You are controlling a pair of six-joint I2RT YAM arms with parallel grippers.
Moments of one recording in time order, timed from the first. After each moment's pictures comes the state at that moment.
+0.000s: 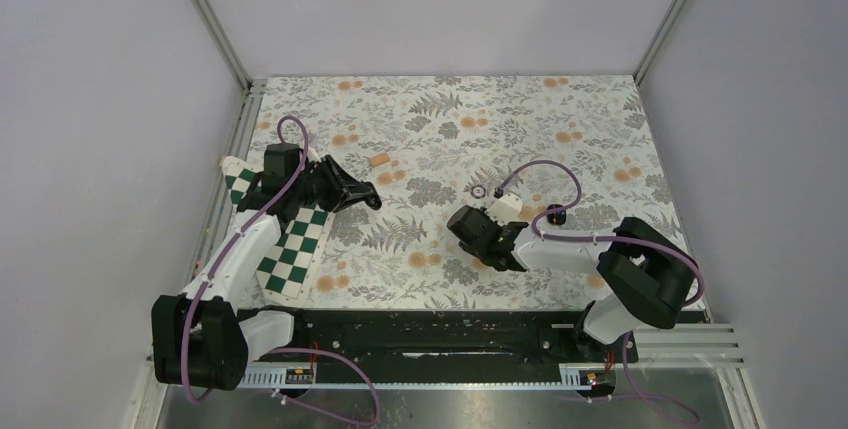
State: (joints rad) left arm -0.10 1.14 0.76 -0.32 0.59 -0.81; right arm 0.95 1.54 0.71 -0.21 0.54 1.30
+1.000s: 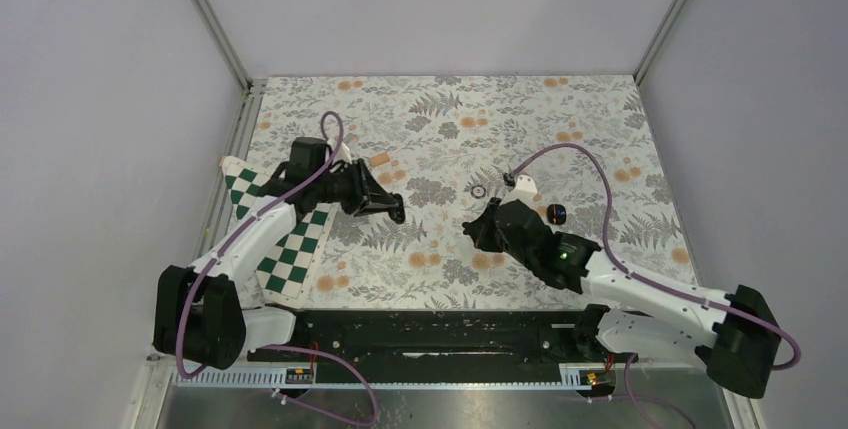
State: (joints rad) left arm -0.22 1.24 0.82 -0.35 0.74 -0.72; right arm 0.94 1.04 0.63 -0.22 0.35 0.90
